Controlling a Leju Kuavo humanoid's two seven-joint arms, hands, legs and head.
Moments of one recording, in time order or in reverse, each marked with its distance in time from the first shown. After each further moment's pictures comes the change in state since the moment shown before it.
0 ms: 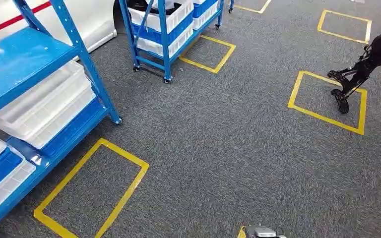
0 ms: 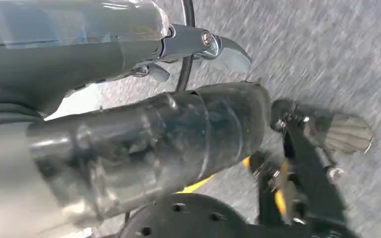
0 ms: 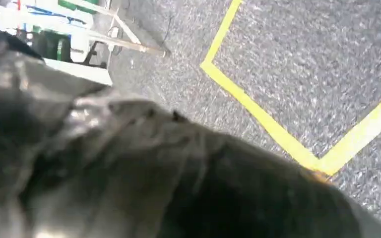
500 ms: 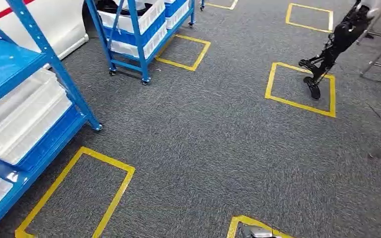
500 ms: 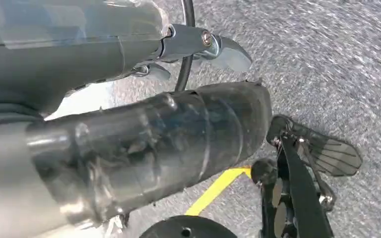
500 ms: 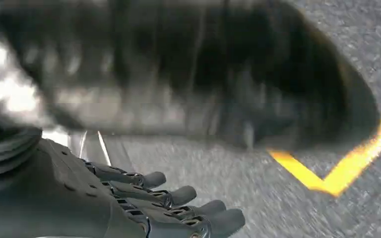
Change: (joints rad) left arm -0.004 -0.007 0.002 0.005 -0.001 -0.014 0.009; right arm 0.003 -0.003 0.019 0.000 0.011 -0.006 0.002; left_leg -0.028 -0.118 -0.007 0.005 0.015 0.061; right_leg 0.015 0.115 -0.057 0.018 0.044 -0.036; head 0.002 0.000
